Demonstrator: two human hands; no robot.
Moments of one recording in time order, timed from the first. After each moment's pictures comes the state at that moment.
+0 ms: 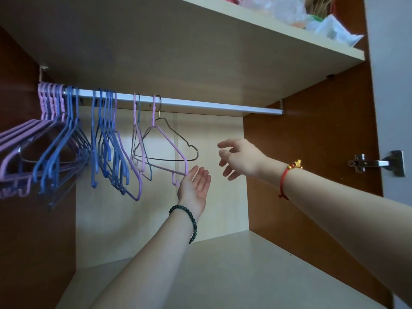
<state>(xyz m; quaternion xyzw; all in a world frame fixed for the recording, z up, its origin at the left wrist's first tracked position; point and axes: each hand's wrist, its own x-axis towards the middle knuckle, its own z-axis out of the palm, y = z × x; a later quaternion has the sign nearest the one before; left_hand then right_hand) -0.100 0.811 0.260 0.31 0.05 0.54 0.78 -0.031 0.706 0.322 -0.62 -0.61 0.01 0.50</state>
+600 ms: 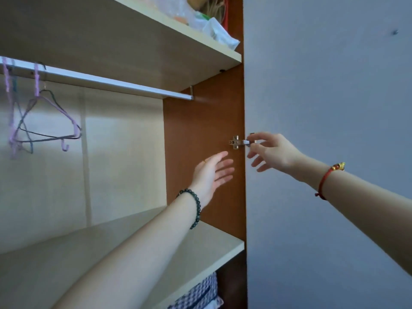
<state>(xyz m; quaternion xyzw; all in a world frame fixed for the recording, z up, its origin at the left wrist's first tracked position) 0.029 0.588 0.229 0.58 0.04 0.33 0.74 0.100 0.455 0.272 -0.73 -0.43 -0.08 0.52</state>
